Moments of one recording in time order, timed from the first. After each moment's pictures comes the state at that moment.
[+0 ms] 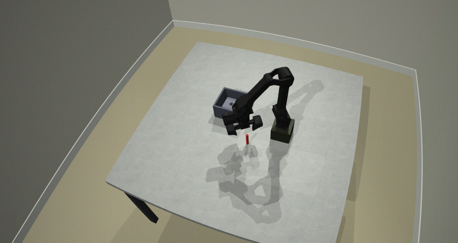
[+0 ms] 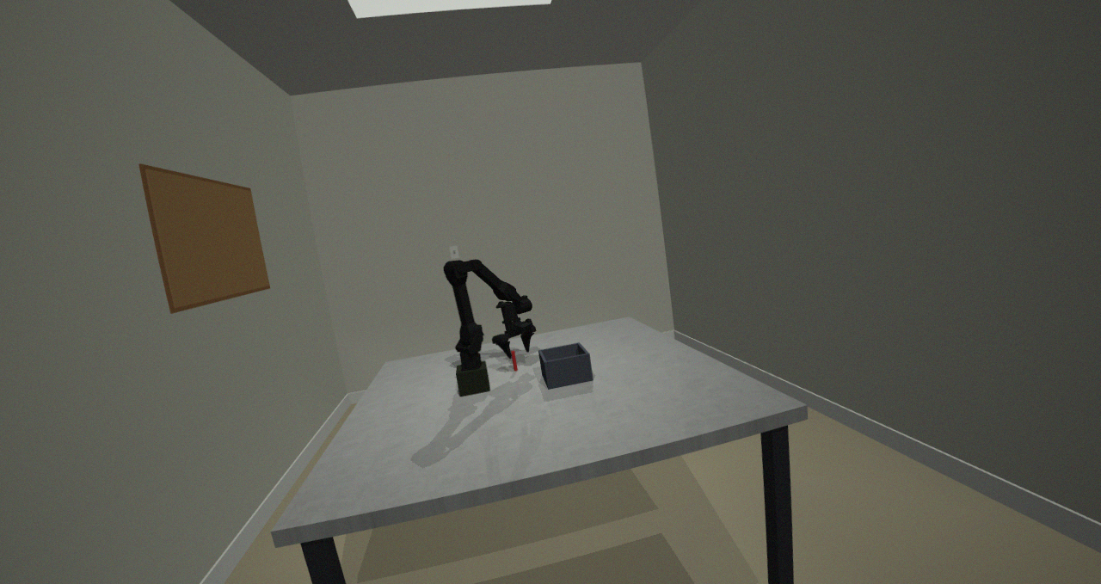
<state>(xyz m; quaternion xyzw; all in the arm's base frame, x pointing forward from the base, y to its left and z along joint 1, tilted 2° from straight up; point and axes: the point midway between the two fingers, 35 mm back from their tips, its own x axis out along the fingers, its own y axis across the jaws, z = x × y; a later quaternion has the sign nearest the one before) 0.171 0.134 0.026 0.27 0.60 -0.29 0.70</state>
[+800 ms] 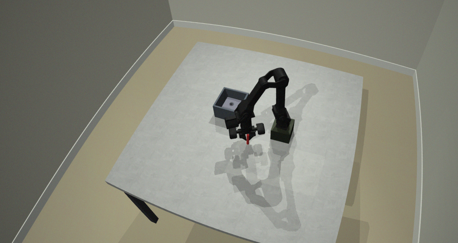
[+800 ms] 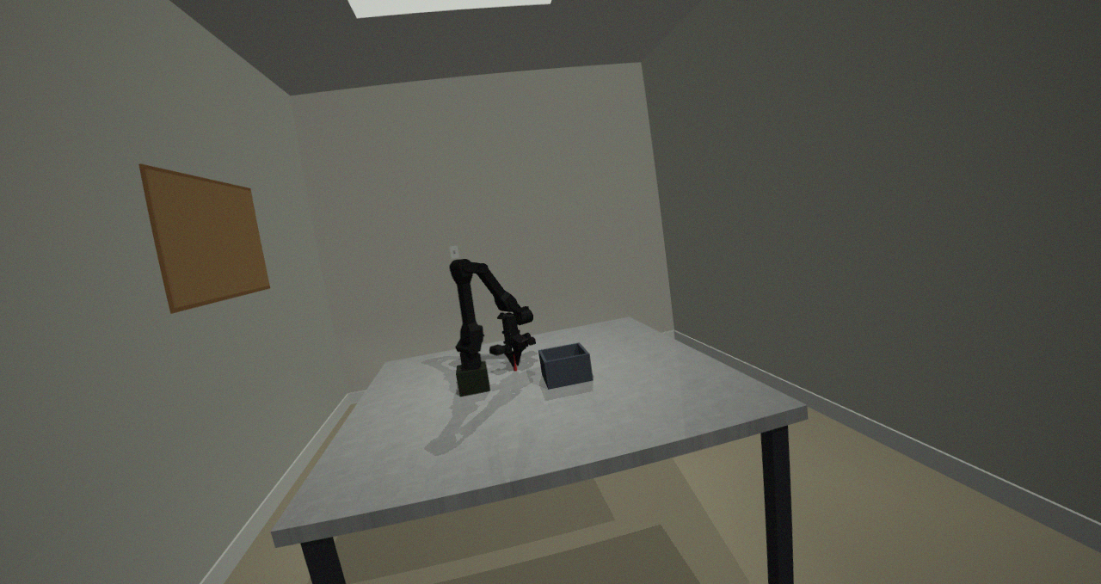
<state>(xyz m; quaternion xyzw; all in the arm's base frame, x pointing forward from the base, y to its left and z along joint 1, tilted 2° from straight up) 0.153 0.141 -0.019 0.33 0.63 -0.32 0.63</state>
